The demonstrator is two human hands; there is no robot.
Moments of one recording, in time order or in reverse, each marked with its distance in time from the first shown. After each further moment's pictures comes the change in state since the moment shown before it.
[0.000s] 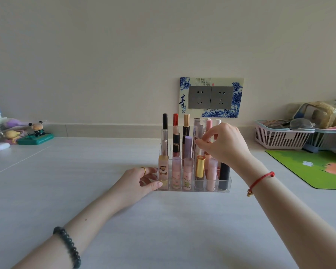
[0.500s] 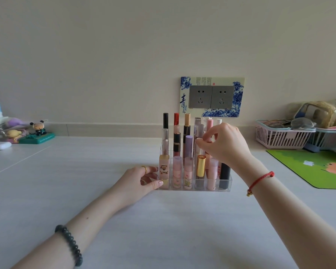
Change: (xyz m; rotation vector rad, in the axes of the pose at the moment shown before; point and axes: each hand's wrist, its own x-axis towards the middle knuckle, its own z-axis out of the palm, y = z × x) left_hand 0.000 0.000 0.000 0.007 -0.008 -0.001; right_hand 0.000 0.000 0.003 -0.026 0.027 -0.008
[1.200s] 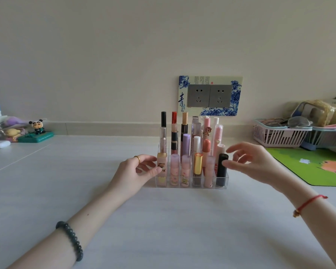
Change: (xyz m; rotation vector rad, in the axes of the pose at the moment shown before) left_hand 0.001 0.009 0.000 -0.167 0.236 0.021; right_hand -0.037 0.074 -0.022 0.398 -0.267 0.118
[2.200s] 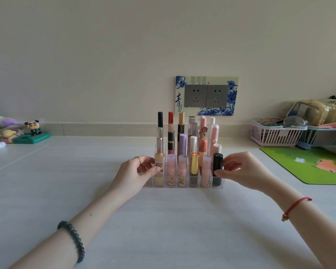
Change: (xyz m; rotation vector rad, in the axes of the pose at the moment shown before) left_hand 0.001 0.002 0.009 0.007 -0.003 0.007; right_hand -0.004 0.002 0.014 -0.133 -0.040 0.010
